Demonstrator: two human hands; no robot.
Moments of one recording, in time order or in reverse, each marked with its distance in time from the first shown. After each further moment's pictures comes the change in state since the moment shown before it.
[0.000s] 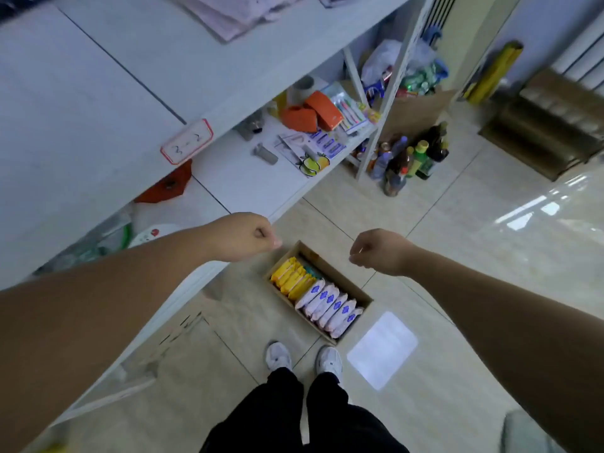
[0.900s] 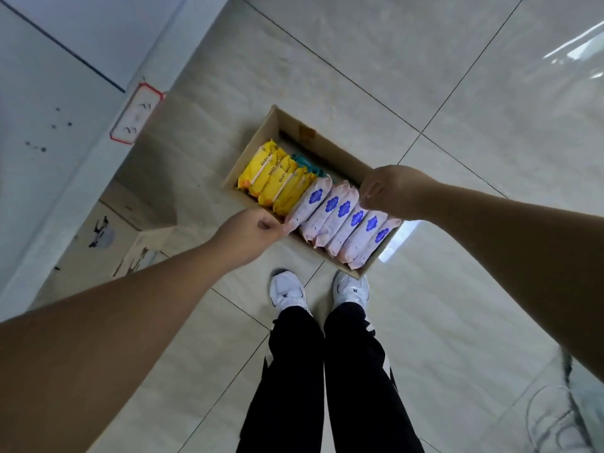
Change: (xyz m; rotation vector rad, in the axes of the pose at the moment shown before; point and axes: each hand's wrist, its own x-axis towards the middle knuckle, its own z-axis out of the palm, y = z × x) left_hand 0.243 -0.198 0.366 -0.355 -0.131 -0.314; right_hand 0.252 0.223 0.238 -0.095 -0.165 0.198
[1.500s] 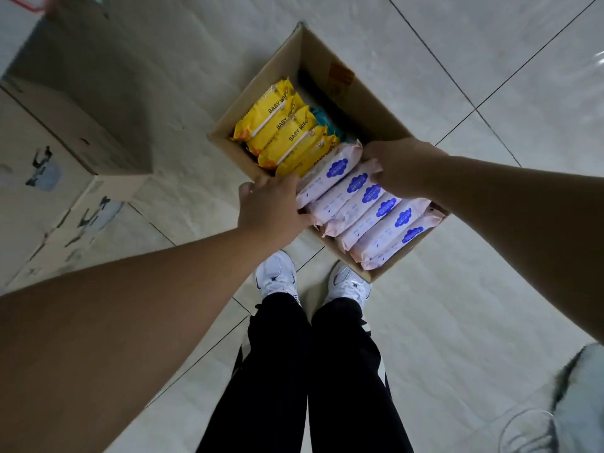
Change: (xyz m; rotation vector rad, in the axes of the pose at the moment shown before) left_hand 0.096 -0.050 0.091 0.444 0.256 0.087; right_hand 0.121 0.004 0.059 -0.470 -0.084 -0.112
